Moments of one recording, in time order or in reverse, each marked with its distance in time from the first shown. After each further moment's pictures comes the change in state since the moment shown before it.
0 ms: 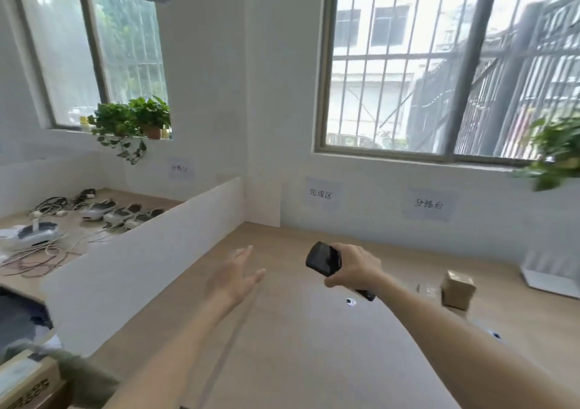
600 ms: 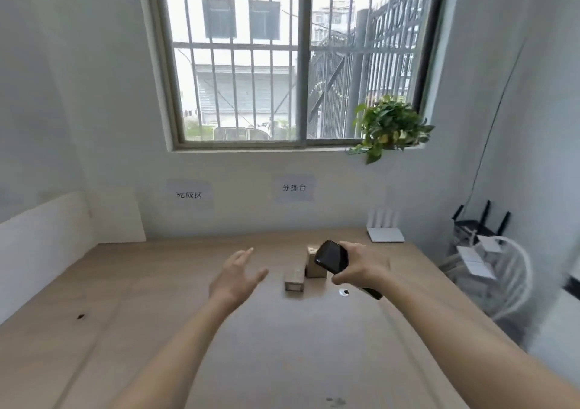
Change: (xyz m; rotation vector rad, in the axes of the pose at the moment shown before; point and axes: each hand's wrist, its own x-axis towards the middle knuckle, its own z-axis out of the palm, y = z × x) left_hand 0.001 0.336 0.262 -0.047 -0.267 0.297; right_hand -0.142 0.369 -0.146 -0.060 0.167 0.426
